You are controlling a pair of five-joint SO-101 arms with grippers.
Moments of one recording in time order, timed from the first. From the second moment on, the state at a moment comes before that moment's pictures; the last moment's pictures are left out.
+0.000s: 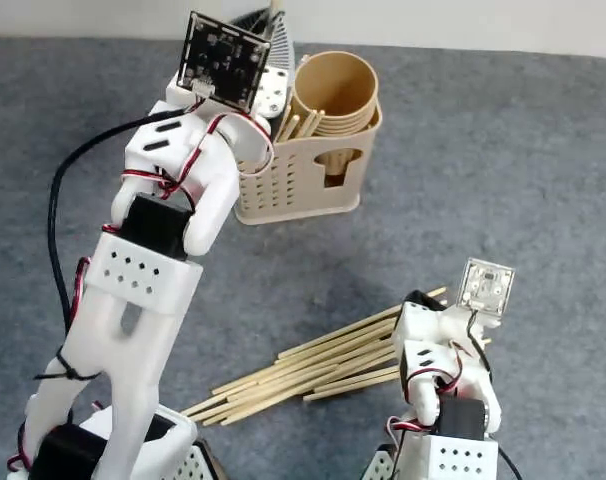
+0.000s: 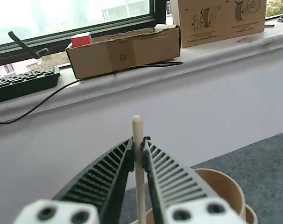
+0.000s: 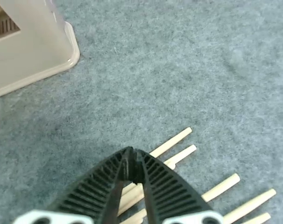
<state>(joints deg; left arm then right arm) 15.1 -26.2 12.4 22.5 -5.3 1.8 -104.3 95.8 55.1 -6.5</state>
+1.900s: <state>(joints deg) 24.6 -40.2 32.7 65.1 -6.9 1.8 -104.3 95.8 55.1 -6.5</state>
